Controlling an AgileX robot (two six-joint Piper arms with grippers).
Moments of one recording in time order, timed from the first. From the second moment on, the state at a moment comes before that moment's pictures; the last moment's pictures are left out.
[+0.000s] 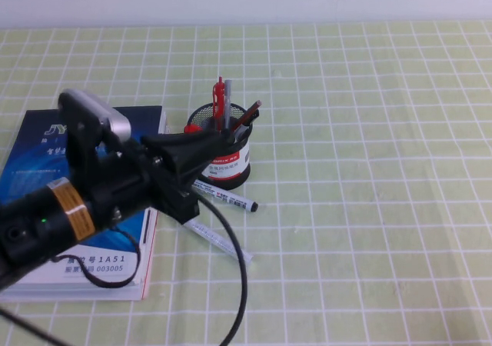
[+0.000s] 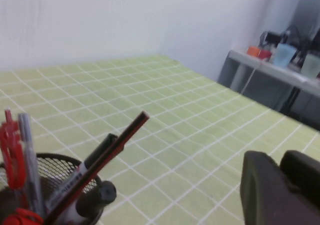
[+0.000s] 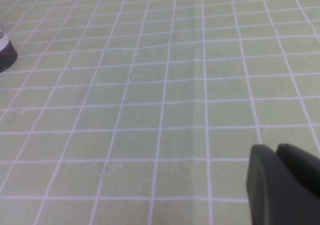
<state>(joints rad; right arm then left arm) 0.12 -0.01 0.03 0.14 0.38 0.03 -0.33 1.42 -0.58 0.89 -0.88 -0.78</state>
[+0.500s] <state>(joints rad) 0.12 -0.01 0.03 0.14 0.38 0.03 -0.33 1.02 -0.58 1.02 -0.69 -0.90</state>
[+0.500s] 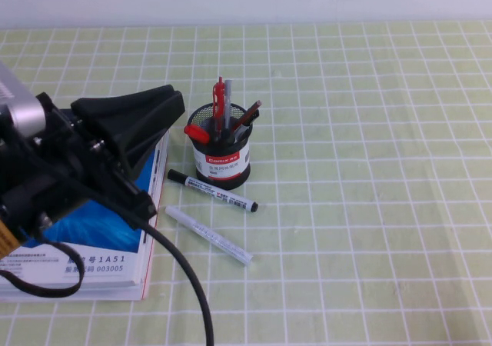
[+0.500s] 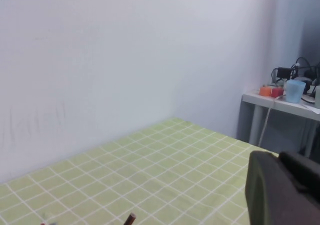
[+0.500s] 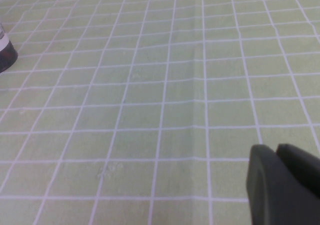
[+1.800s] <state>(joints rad) 0.12 -0.01 0.03 0.14 0.38 0.03 -0.33 0.43 -0.15 -0.12 -0.35 -0.02</state>
